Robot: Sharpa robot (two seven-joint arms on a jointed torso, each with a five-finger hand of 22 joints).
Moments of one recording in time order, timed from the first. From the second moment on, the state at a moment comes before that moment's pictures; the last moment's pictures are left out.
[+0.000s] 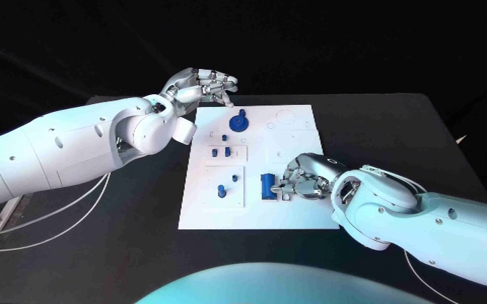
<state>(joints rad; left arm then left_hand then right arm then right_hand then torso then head) 1.16 -0.91 0.02 1.48 -0.16 -0.14 0.34 1.33 -0.18 0.54 0.05 0.11 0.85 0.21 0.29 0.31 0.90 0.15 0.44 0.12 0.94 0.09 0.86 0.37 0.17 0.88 0.18 0.68 0.37 1.07 -0.82 -0.15 1.80 -1.43 -0.33 -0.44 1.22 0.07 -0.10 0.29 0.13 0.96 0.06 0.48 0.73 1.45 -0.01 1.37 1.31 1.47 -0.07 1.56 1.31 0.08 1.46 0.04 1.21 1.31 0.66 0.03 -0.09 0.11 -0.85</state>
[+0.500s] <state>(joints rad) 1.16 -0.91 0.02 1.48 -0.16 -0.14 0.34 1.33 -0.18 0.54 0.05 0.11 0.85 0.21 0.29 0.31 0.90 0.15 0.44 0.12 0.94 0.09 0.86 0.37 0.17 0.88 0.18 0.68 0.37 1.07 -0.89 -0.15 1.83 -1.43 -0.37 -0.42 1.28 0.03 -0.09 0.27 0.15 0.95 0.06 0.46 0.72 1.45 -0.01 1.36 1.31 1.47 -0.07 1.56 1.31 0.08 1.46 0.04 1.18 1.31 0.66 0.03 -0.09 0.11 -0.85</state>
